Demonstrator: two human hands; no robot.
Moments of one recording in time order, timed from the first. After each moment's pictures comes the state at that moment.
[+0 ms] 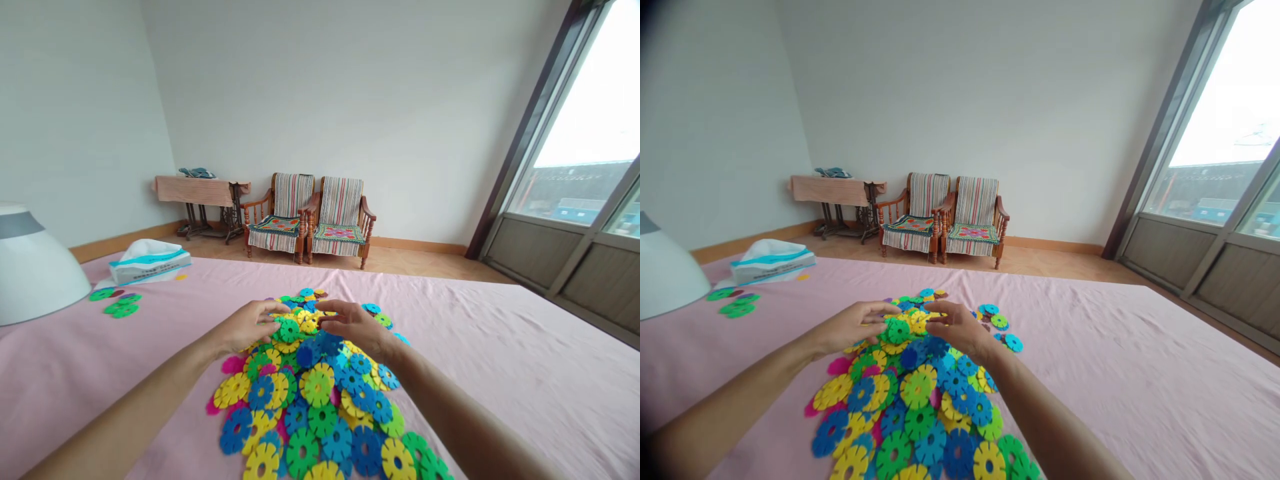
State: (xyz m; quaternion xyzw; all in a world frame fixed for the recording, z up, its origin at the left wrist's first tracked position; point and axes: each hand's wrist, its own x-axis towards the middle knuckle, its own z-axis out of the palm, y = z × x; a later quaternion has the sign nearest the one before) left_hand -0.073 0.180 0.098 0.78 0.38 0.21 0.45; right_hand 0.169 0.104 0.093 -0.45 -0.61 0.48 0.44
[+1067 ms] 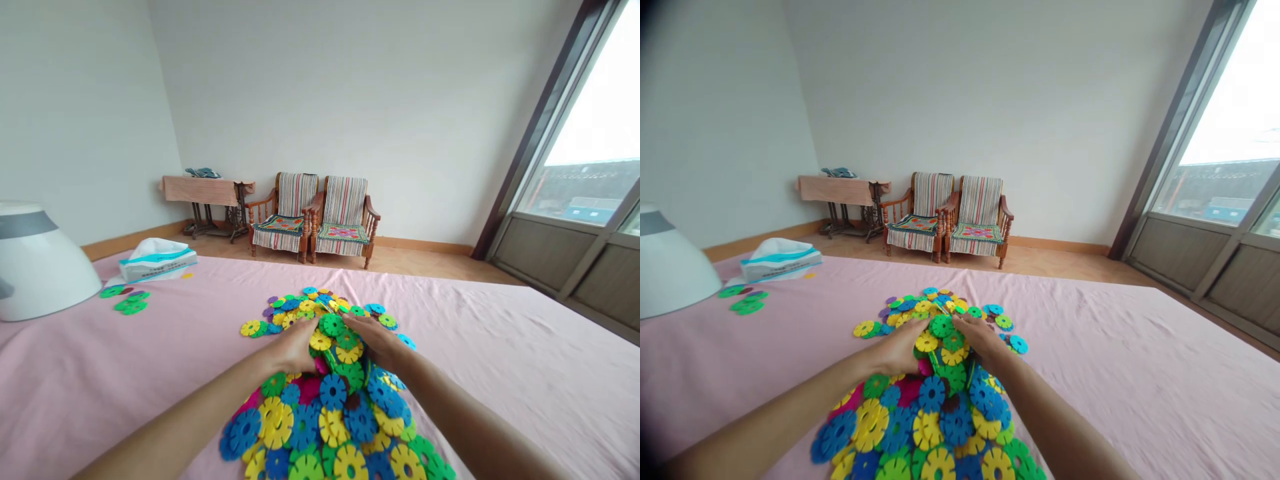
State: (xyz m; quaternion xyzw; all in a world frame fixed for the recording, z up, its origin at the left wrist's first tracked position) left_hand -0.006 0.161 0.061 0.90 0.26 0.20 0.29; right_hand 0.181 0.101 0.067 -0.52 -0.44 0.56 0.47
